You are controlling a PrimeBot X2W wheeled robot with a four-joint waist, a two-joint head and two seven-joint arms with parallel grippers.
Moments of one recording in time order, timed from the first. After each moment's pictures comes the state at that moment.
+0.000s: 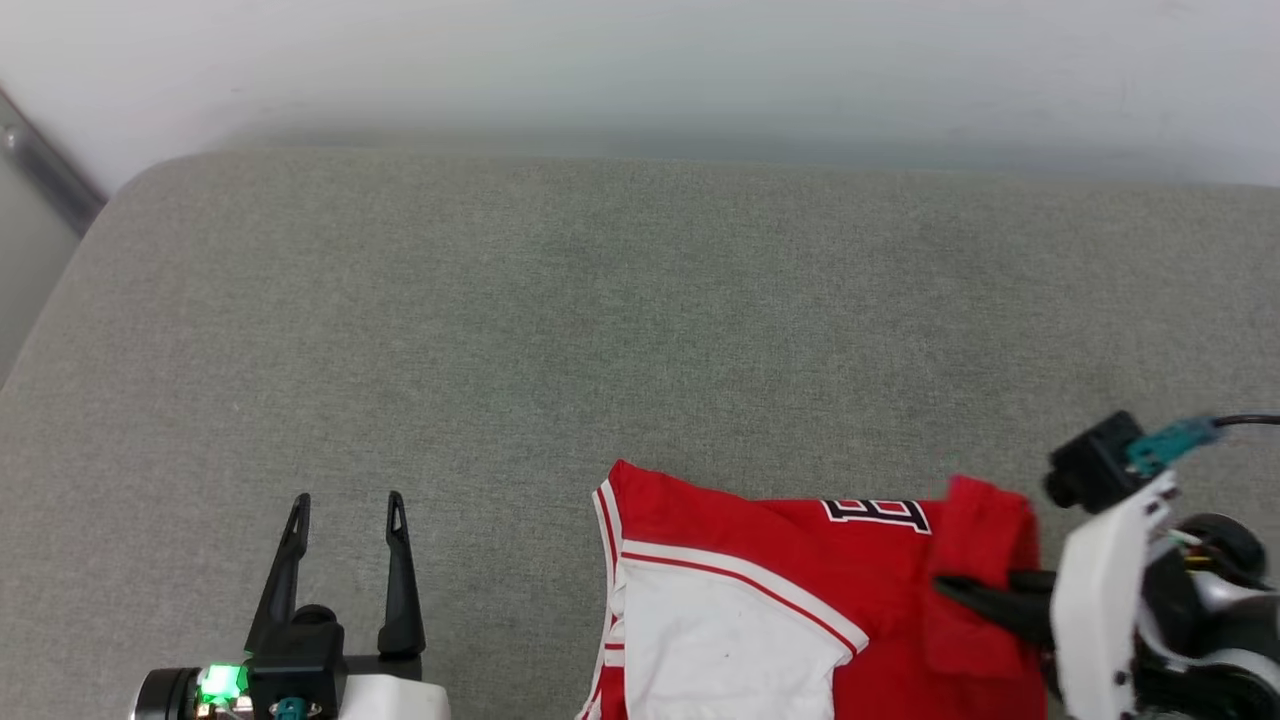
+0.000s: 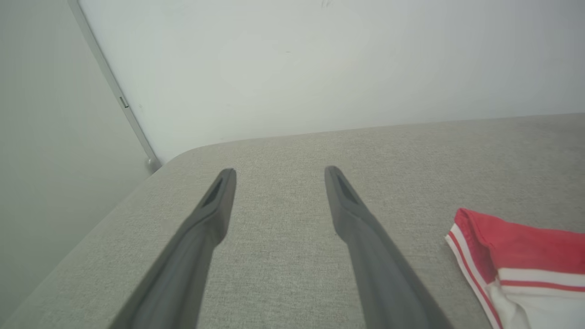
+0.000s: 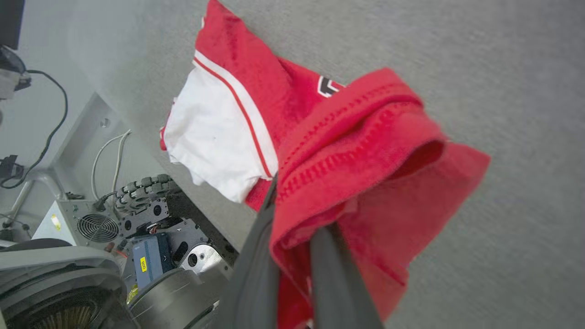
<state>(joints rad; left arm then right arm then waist) 0.09 0.15 -0.13 -0.03 -0.04 0.21 -0.26 -0.18 -0.62 0.34 -0.18 0.92 0.13 0.85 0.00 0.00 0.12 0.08</state>
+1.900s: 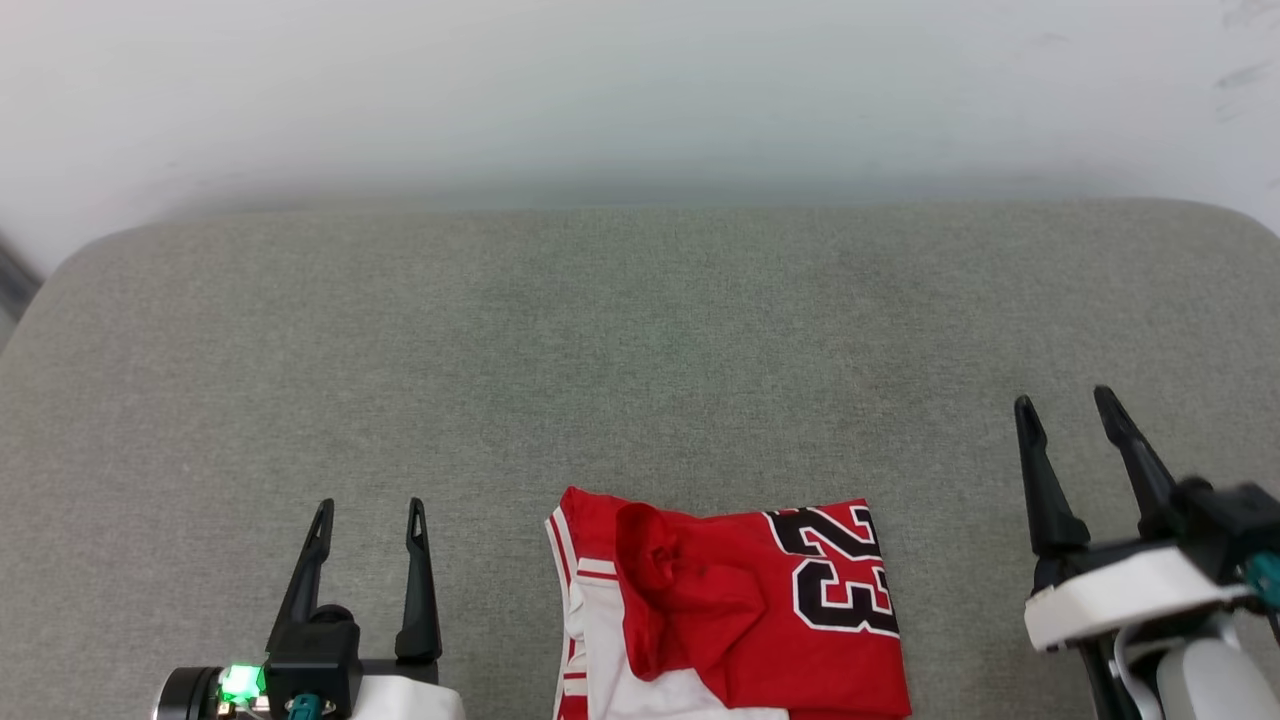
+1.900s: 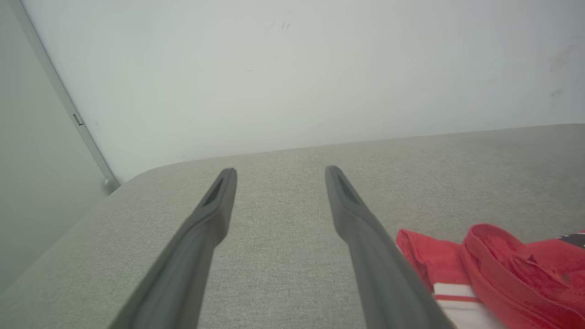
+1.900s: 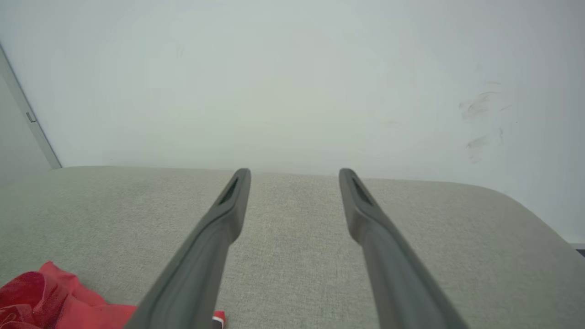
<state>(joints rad) 0.07 0.11 -0.11 0.01 -0.02 0.15 -0.26 -0.17 -0.19 0.05 0.24 0.21 0.13 -0.26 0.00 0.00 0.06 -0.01</state>
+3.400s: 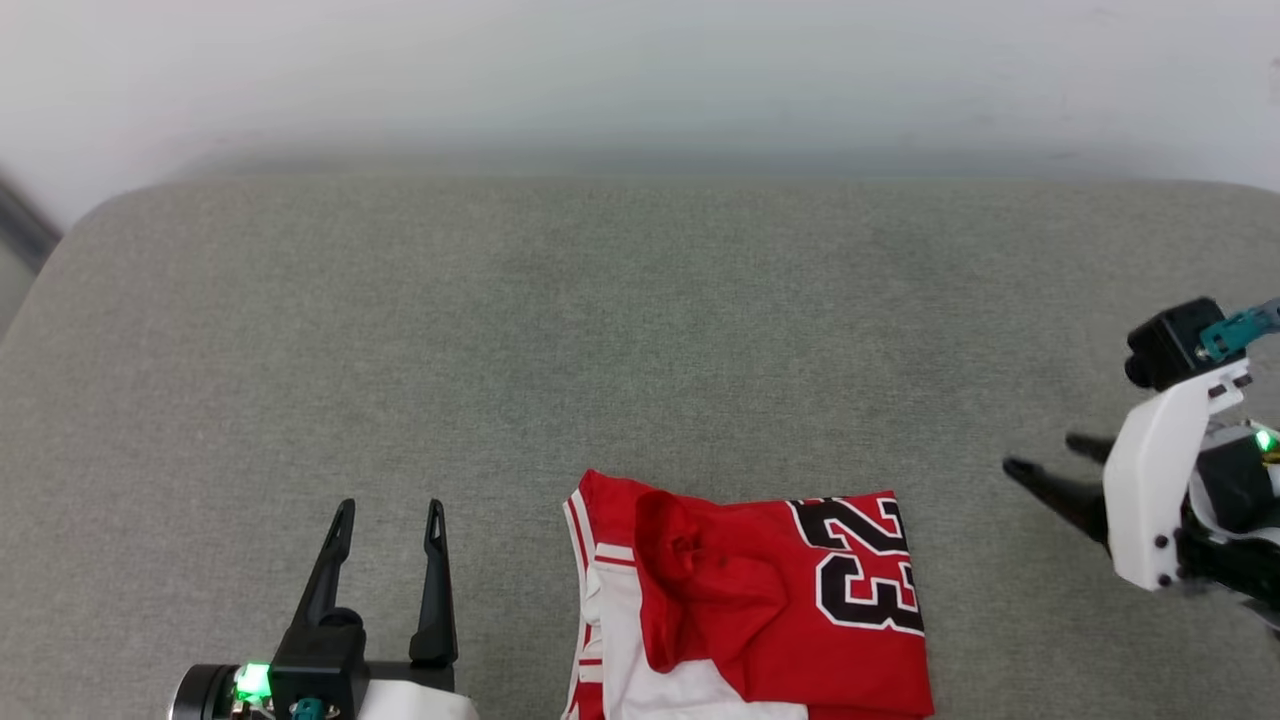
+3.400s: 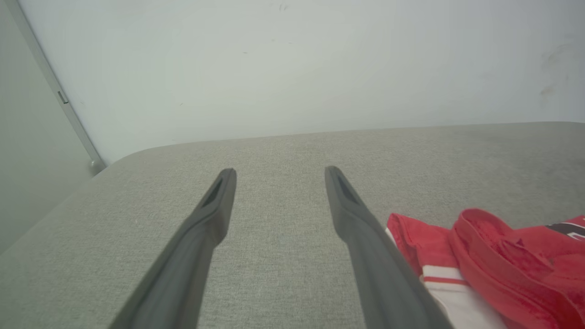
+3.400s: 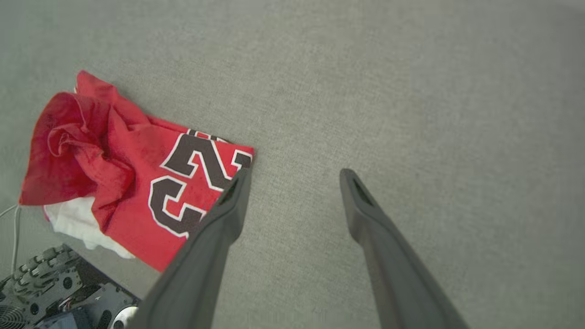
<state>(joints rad) 0.10 0.07 -0.09 -0.01 -0.03 0.08 -0.26 -0.37 -0.53 0.27 0.06 0.66 0.13 0.77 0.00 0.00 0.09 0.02</state>
